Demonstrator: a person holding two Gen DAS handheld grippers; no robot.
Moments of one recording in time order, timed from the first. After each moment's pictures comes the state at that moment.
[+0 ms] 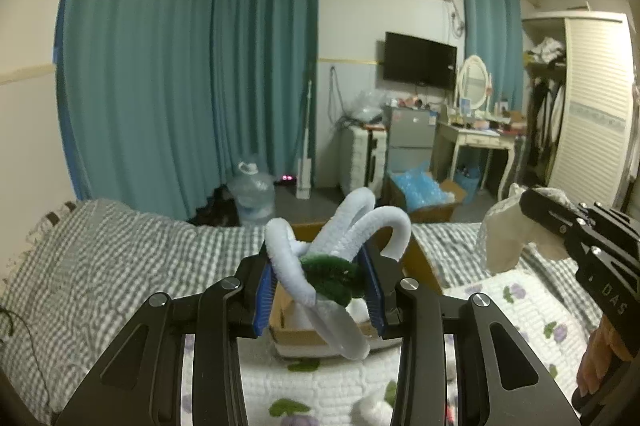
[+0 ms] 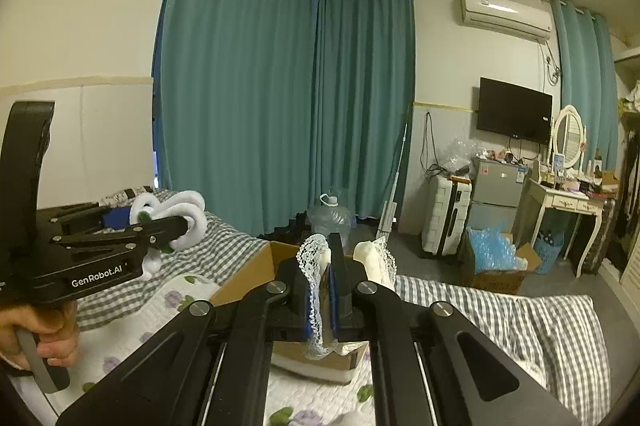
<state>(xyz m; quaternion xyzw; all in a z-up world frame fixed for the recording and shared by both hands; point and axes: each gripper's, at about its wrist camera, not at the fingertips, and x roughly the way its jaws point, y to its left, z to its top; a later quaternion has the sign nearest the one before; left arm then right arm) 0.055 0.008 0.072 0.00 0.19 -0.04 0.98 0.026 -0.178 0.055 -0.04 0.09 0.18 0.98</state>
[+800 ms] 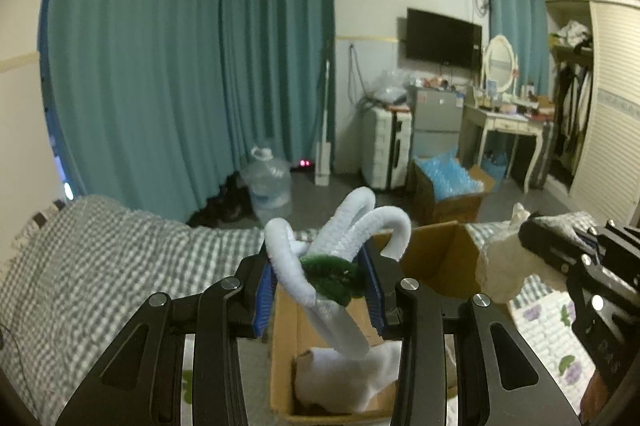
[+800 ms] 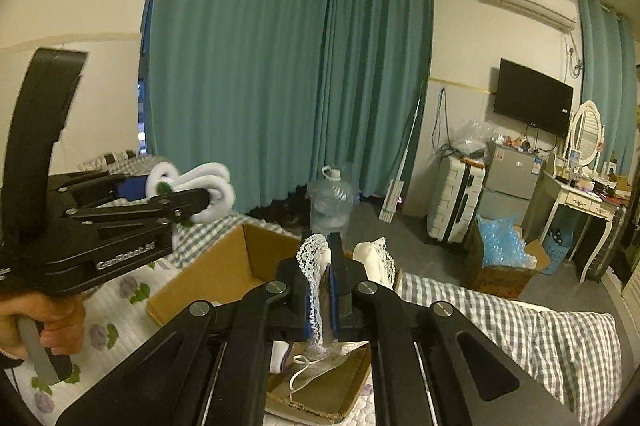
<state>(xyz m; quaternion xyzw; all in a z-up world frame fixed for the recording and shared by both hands) 0.177 0.007 0.024 0.01 0.22 -0.01 0.97 0.159 -0.148 0.007 -0.08 0.15 0.19 0.97</state>
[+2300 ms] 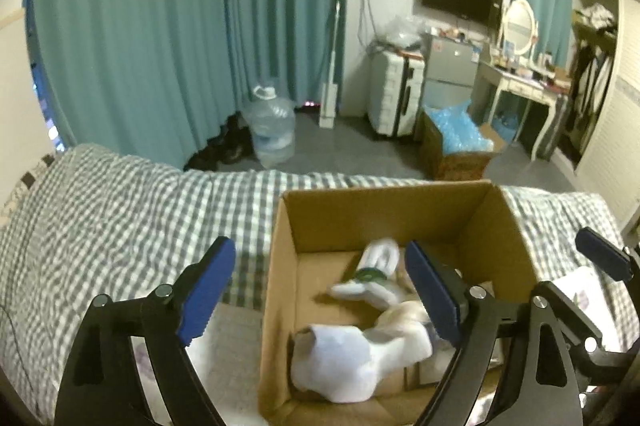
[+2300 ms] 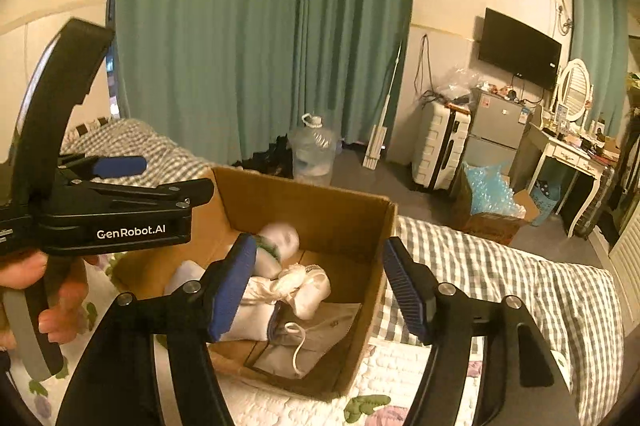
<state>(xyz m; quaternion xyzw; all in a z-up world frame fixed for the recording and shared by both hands) 0.212 0.007 0.005 -0.01 0.33 0.01 0.95 0.185 -0.157 -0.030 -0.07 0.23 0.14 0.96</state>
